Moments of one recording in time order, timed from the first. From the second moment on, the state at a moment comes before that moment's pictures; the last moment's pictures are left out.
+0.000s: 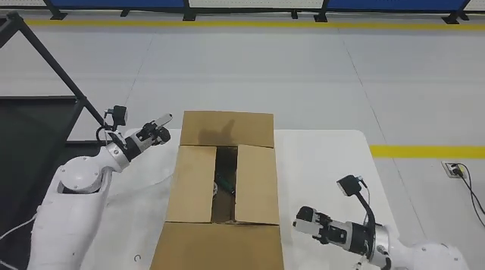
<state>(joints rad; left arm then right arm) 0.51 -1.14 -1.39 -0.86 -0.09 -0.35 -0.86 -1.30 -1.22 1.60 -1.95 0.06 -0.12 1.14</state>
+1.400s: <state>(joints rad) 0.41 -1.19 -1.25 -0.71 -0.09 -0.51 -0.85 -1.39 -1.16 1.57 -1.91 0.02 0.02 1.34</state>
